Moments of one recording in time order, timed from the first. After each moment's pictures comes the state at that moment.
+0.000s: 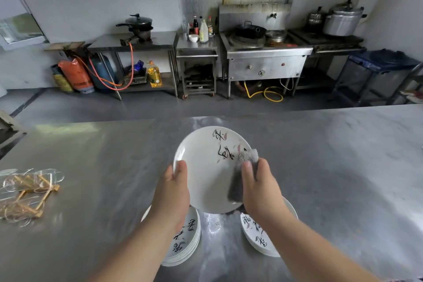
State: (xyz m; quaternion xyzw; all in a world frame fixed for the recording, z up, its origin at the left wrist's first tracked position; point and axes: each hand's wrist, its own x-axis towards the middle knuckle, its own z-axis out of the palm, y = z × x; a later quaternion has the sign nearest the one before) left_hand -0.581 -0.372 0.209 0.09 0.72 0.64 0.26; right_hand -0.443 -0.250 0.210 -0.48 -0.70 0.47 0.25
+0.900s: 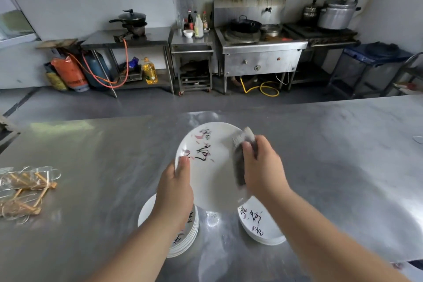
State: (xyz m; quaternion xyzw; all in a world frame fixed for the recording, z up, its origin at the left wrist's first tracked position) left_hand -0.564 -0.374 0.201 0.14 0.71 0.65 0.22; right_hand -0.439 -0.233 0.223 -0.45 -0.76 0.38 0.30
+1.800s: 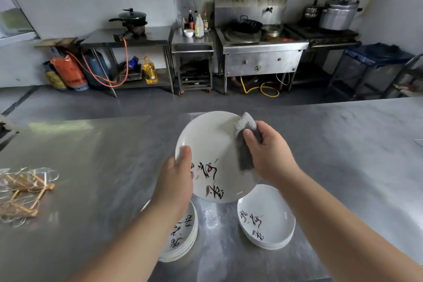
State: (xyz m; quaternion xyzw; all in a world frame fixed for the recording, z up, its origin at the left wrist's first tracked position) left_hand -0.582 -0.352 0.215 0.15 0.68 0.66 0.28; right_hand -0.445 -0.192 0.246 -0.39 -0.79 0.37 0.30
